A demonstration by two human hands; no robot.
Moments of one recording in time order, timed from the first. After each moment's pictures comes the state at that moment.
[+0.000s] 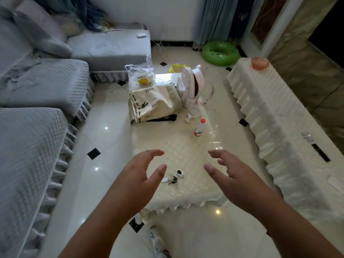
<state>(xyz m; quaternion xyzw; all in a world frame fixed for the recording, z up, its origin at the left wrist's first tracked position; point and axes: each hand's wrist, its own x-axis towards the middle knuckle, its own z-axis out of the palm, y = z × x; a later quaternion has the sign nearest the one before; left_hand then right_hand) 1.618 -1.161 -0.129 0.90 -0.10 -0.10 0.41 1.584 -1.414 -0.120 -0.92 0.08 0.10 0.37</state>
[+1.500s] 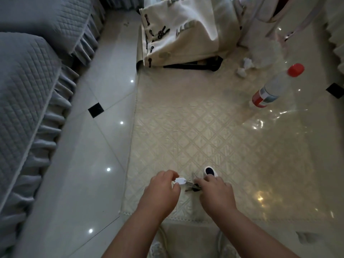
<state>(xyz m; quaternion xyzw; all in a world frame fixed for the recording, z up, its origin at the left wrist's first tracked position) 1.765 -1.220 -0.647 0.91 0.10 -0.26 0.30 1.762 -1.396 -0.705 -0.96 -0.03 0.28 0.10</state>
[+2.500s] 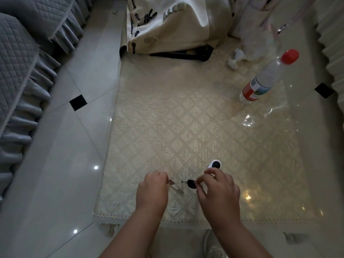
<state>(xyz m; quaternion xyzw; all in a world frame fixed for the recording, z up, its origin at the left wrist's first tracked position) 1.758 -1.255 -0.740 0.97 0.06 -0.21 0.14 1.745 -1.433 -0.705 -0.98 0.07 0.07 0.20</state>
